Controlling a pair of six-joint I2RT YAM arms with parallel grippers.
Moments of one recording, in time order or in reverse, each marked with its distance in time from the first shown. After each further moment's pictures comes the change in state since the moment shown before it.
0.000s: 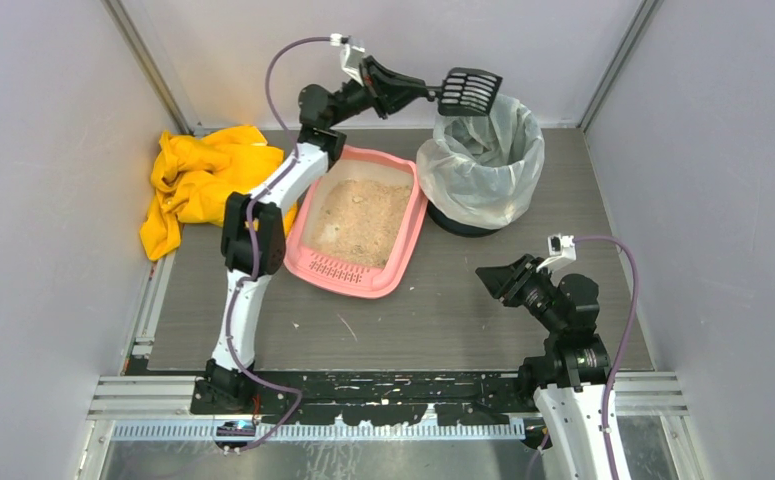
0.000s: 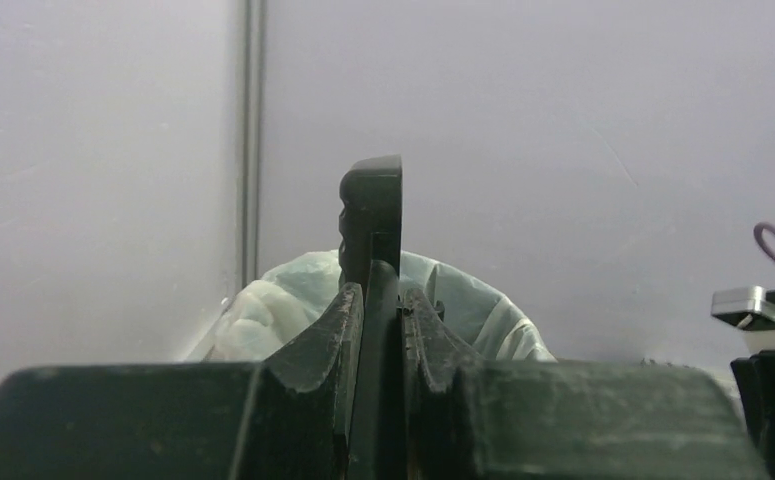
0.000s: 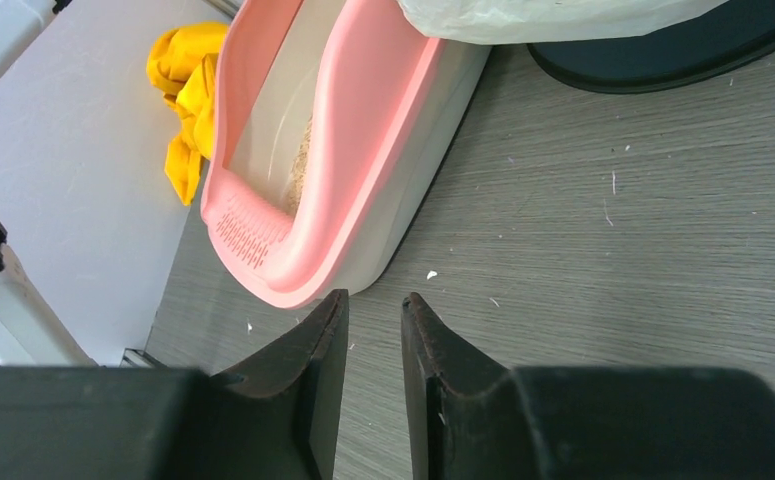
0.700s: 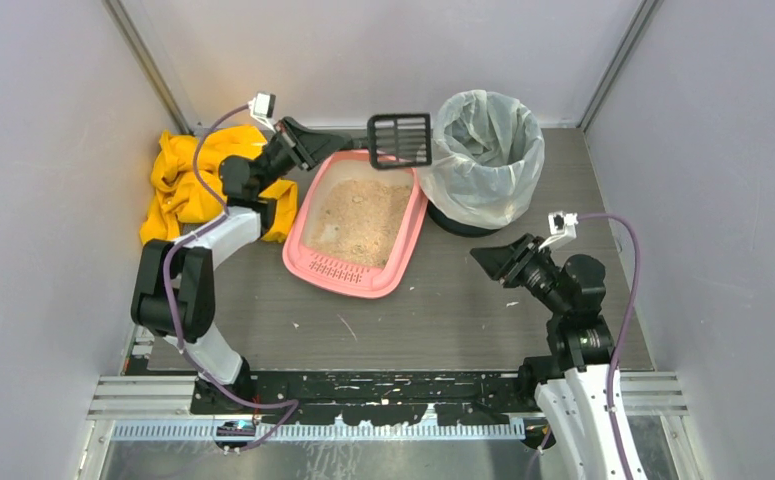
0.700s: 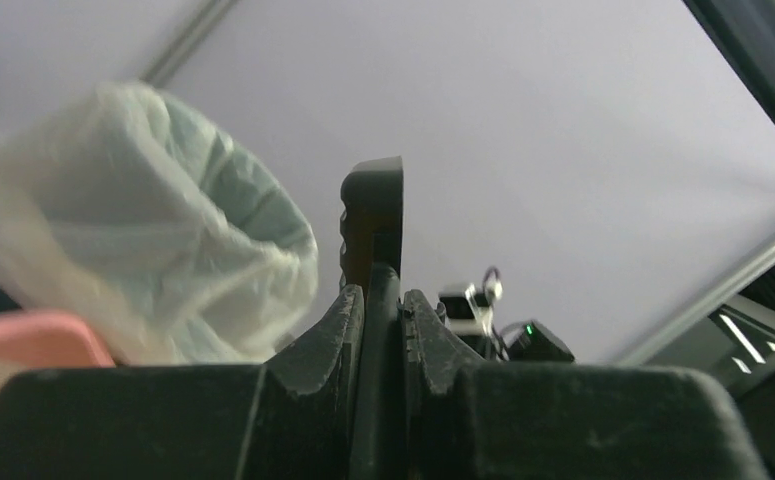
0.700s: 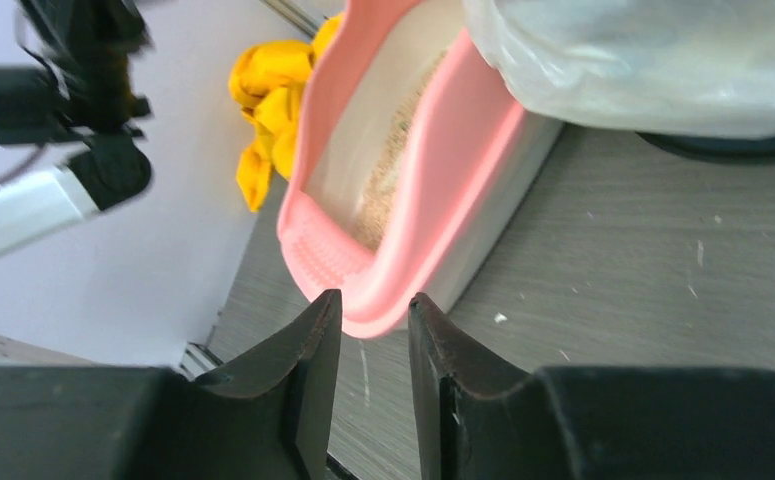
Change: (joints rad) left arm 0.219 -0.660 -1.064 0.375 -0.099 -0.675; right arm 0.000 0.150 0.094 0.122 -0.087 0.048
